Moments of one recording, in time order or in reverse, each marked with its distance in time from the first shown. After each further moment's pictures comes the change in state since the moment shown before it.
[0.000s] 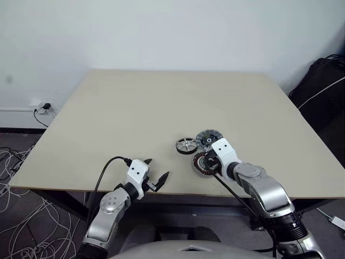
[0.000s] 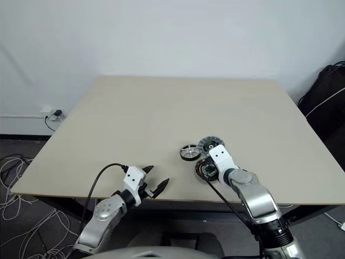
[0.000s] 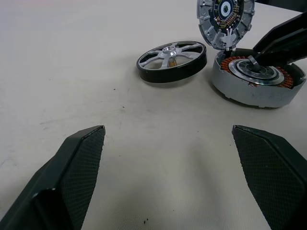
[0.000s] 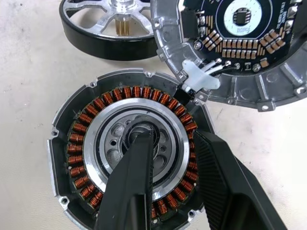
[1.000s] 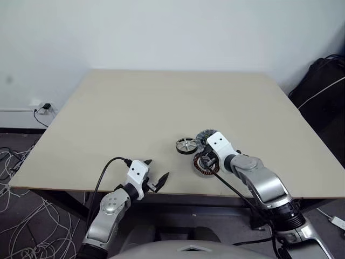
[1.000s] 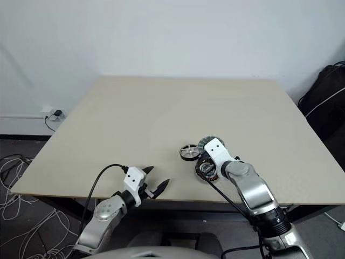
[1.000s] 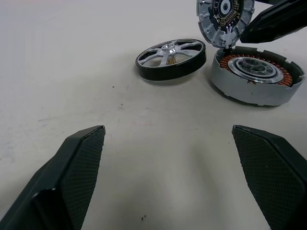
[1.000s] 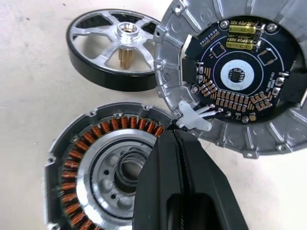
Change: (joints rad) left arm 0.006 -0.002 -0.002 0.000 0.000 0.001 0.002; right arm -0.121 -0.034 0.077 0.054 -0.035 0.009 0.038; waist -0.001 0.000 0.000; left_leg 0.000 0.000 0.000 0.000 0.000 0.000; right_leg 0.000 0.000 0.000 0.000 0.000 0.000
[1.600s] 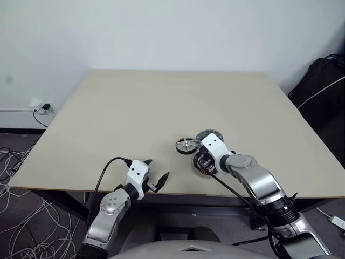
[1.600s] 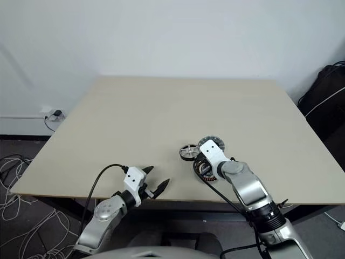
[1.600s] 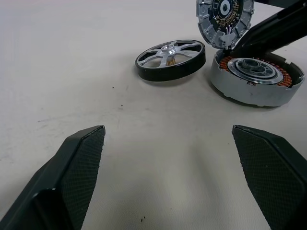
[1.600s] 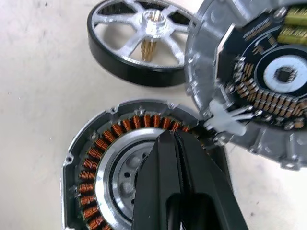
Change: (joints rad) left arm 0.000 -0.001 0.000 0.000 0.000 -0.001 0.001; right arm -0.010 0.008 0.042 0.039 -0.003 0.003 0.037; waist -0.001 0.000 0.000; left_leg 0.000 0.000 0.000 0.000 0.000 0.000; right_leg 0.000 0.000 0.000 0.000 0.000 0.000
